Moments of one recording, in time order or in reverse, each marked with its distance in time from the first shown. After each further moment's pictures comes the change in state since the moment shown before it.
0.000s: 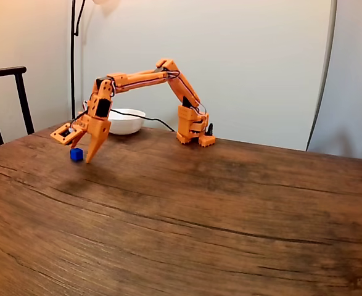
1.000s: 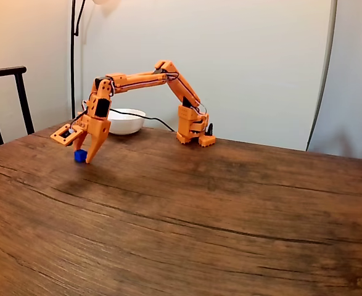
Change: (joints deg) arm -0.2 -2.0 -2.8 3.5 1.9
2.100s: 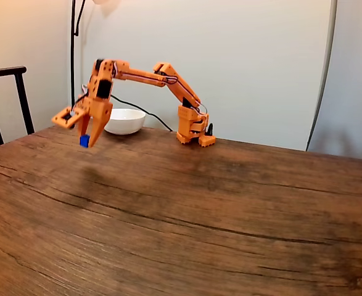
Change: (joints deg) arm -1.7 -1.3 -26.9 23.2 1.3
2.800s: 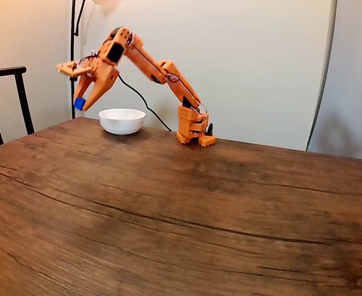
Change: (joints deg) arm 0.4 7.6 -16.1 9.6 2.5
